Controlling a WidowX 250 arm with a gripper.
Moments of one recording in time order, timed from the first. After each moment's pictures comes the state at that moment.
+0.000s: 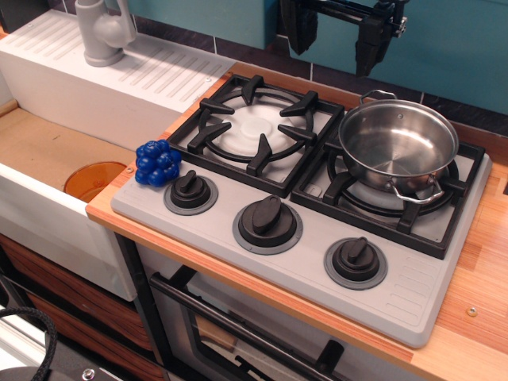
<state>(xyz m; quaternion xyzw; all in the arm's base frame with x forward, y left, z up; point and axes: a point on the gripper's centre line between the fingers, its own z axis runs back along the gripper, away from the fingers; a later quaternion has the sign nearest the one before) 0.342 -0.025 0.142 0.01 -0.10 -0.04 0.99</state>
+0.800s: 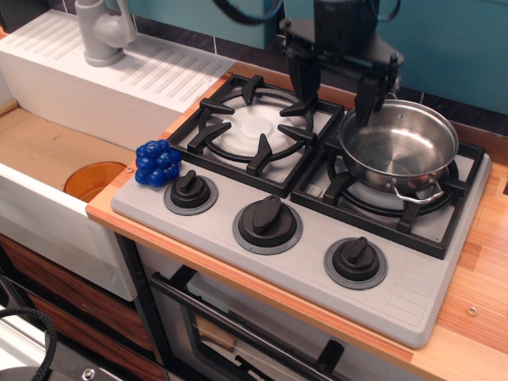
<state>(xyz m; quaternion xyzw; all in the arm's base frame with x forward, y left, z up) 0.347 -0.027 0.088 0.00 -0.11 -0.05 0.99</state>
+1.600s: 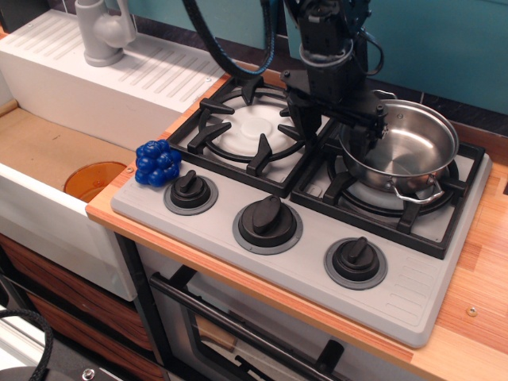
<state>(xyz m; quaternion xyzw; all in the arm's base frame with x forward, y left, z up) 0.356 -0.023 0.042 -0.03 -0.14 -0.06 0.99</state>
